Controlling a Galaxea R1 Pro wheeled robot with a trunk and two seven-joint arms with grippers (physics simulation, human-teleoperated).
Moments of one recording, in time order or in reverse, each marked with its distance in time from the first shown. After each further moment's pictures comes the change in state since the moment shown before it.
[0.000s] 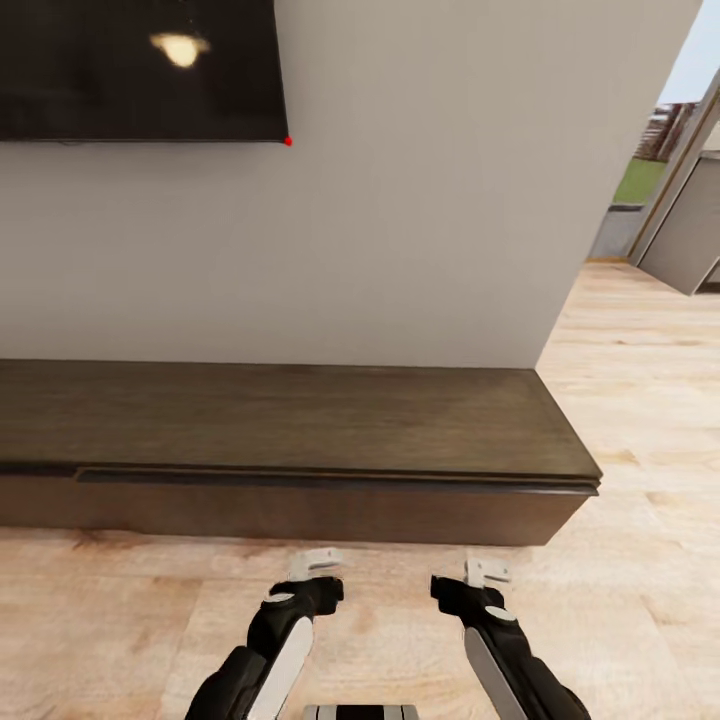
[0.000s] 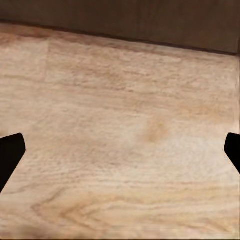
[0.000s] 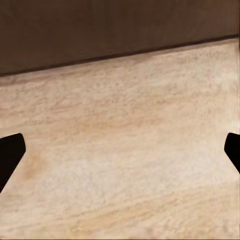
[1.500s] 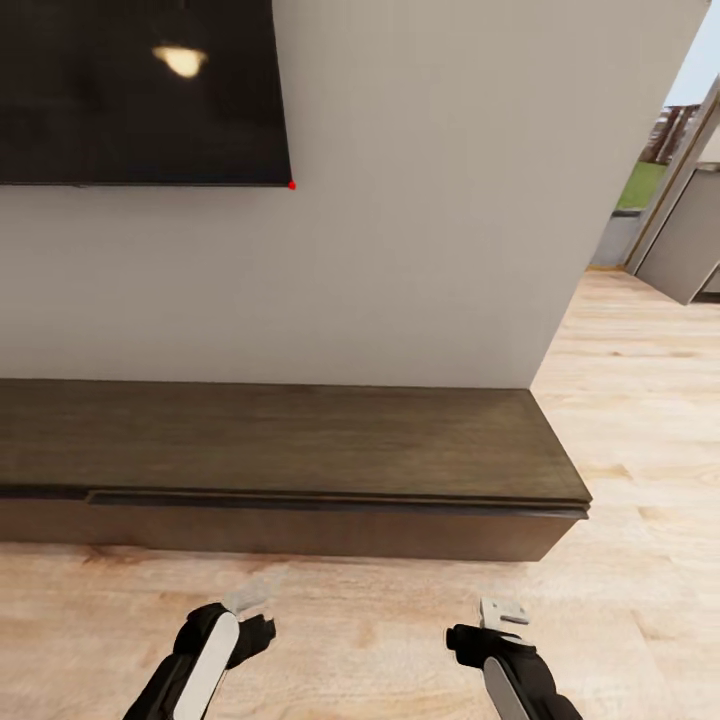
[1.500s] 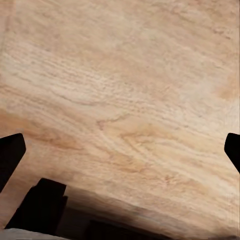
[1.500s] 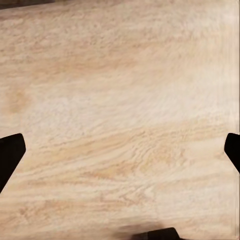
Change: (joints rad) left arm 0.008 0.083 0.335 0.124 0.131 0.184 0.005; right arm 0.100 -0.014 -0.063 -0.069 0.011 0.216 -0.003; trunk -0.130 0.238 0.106
